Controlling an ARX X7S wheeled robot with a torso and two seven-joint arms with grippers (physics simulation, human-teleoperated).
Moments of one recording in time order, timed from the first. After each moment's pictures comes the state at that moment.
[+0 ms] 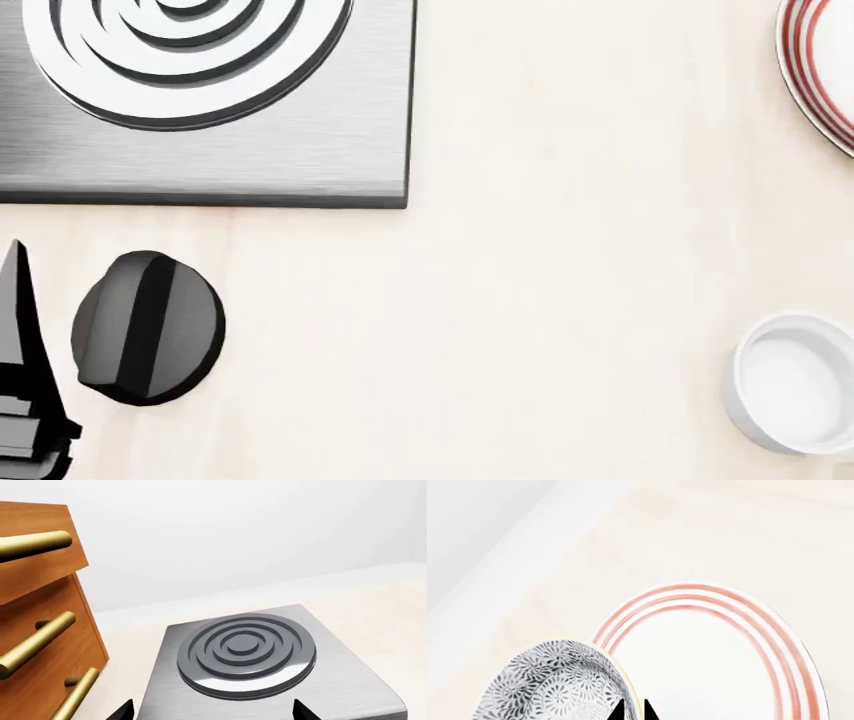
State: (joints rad) left arm -0.62 -1.07 0.83 0.92 -0.71 -0.20 -1.11; right arm 1.50 0.75 -0.54 0.70 1.64 0.49 0.70
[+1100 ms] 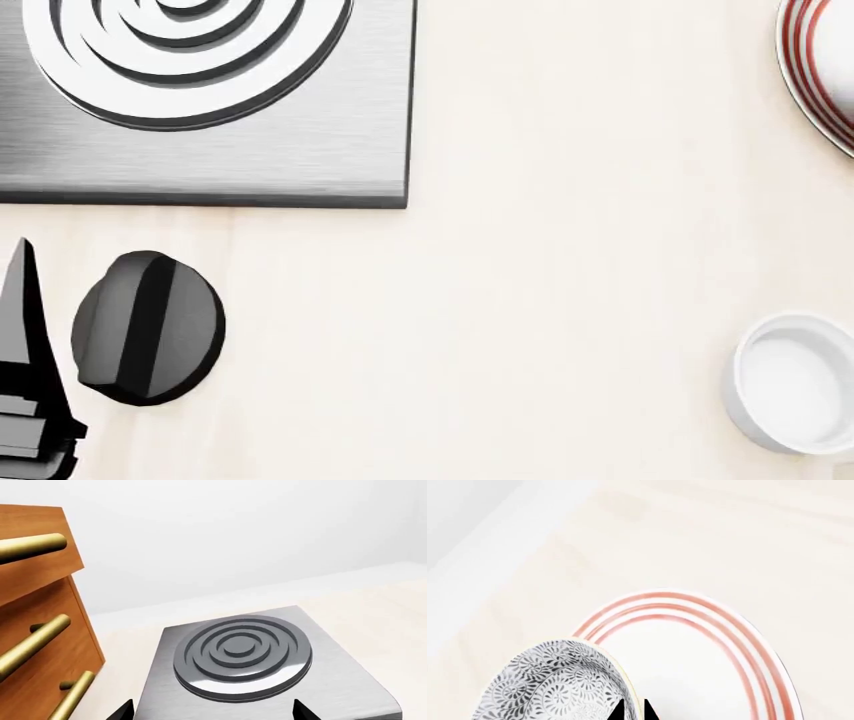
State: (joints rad) left arm -0.63 -1.06 0.83 0.92 -0.71 -0.22 -1.10; right arm 1.62 0.67 -0.61 0.95 1.54 0.49 0.65
